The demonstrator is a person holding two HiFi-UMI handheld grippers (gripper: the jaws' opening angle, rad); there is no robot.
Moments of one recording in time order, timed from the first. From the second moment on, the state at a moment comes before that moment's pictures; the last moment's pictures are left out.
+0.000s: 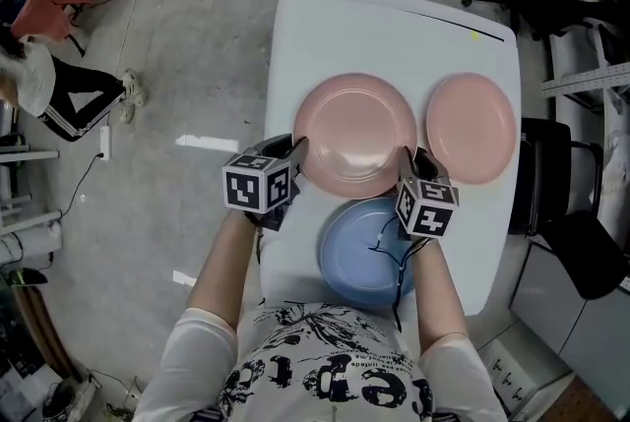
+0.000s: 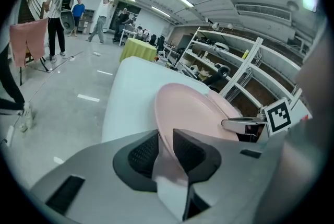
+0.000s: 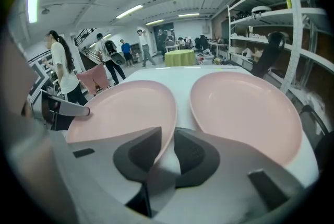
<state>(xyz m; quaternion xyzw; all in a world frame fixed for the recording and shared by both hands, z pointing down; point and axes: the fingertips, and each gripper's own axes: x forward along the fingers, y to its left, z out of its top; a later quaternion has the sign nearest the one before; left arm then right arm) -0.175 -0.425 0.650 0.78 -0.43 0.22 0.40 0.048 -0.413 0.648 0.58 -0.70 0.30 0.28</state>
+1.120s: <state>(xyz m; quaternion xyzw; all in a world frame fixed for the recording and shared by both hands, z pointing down) -0.169 -0.317 0.554 0.79 -0.48 0.17 0.36 0.056 -0.314 0.548 0.58 -0.73 0.25 0.25</state>
